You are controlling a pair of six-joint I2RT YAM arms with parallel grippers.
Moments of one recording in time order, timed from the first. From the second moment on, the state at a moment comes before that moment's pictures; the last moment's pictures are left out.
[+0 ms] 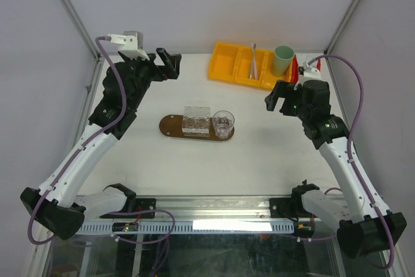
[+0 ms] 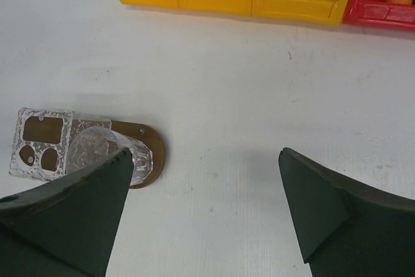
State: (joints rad) left arm -0.52 1.11 1.25 -0.03 -0.19 -0.30; right arm 0.24 0.94 0.97 -0.51 0.00 0.32
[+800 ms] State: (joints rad) left arm -0.48 1.04 1.08 0.08 -0.23 -0.16; right arm 0.24 1.28 1.17 -0.49 0.20 0.40
